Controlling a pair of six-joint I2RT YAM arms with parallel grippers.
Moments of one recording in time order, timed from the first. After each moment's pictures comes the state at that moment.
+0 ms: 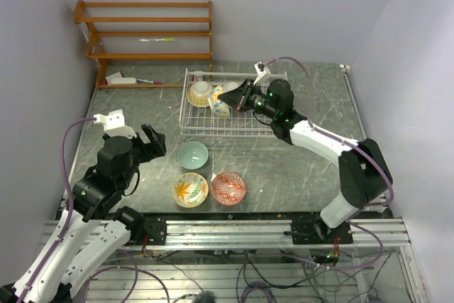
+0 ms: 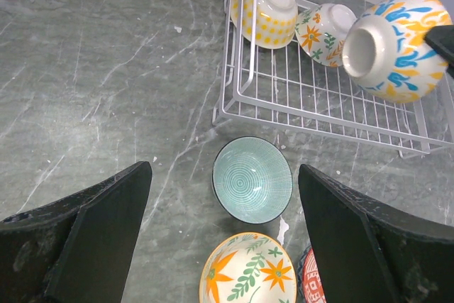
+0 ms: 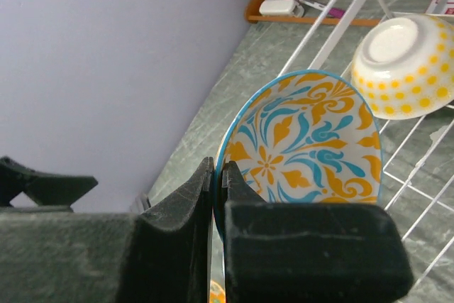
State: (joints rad) left arm -0.52 0.52 0.79 -0.62 -0.41 -0.53; right arm 0.57 1.58 1.05 0.47 -0.38 0.73
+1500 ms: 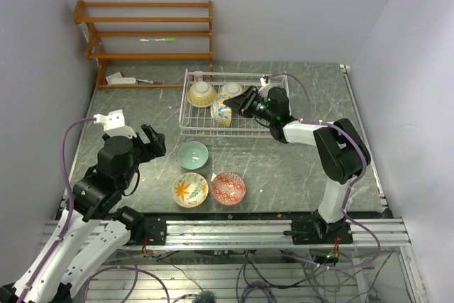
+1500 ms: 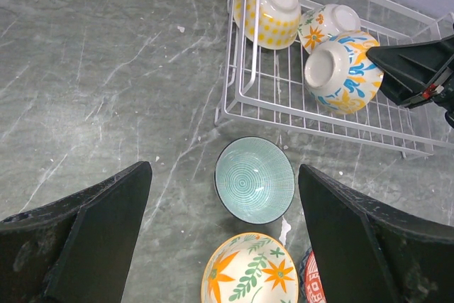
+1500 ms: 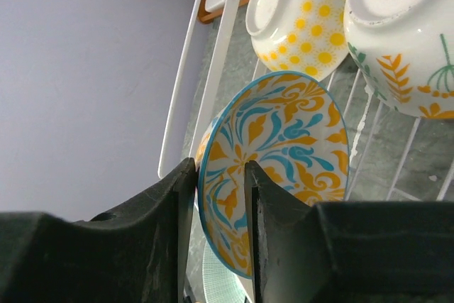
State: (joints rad) left arm -0.52 0.52 0.79 -0.63 -0.41 -0.53; right arm 0.44 1.89 0.99 0.73 -0.43 1.03
